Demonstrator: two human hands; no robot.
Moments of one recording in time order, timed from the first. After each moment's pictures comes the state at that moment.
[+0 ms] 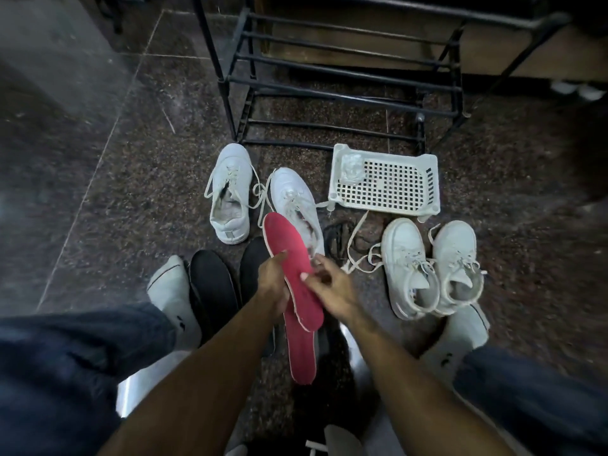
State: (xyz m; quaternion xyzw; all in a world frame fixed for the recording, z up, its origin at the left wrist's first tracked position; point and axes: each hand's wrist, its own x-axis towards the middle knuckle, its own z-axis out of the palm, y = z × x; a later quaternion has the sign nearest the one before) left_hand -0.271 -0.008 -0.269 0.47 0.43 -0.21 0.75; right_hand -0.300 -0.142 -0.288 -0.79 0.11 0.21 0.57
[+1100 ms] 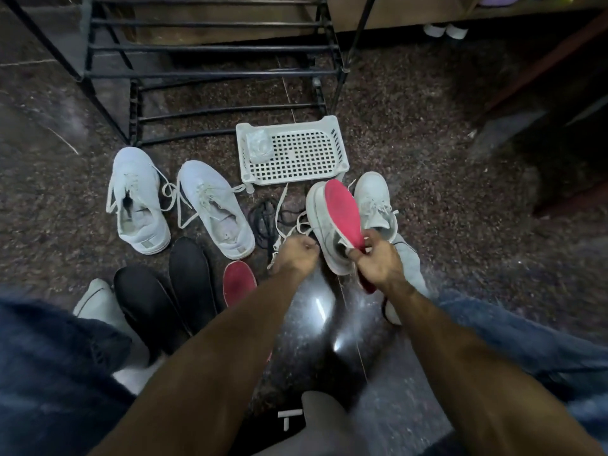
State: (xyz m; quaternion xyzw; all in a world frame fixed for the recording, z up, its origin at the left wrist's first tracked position) left_hand -0.287 -0.161 -0.286 0.82 0.10 -0.34 0.45; right_hand -0.358 -0.322 -0.256 -0.87 0.31 0.13 0.36
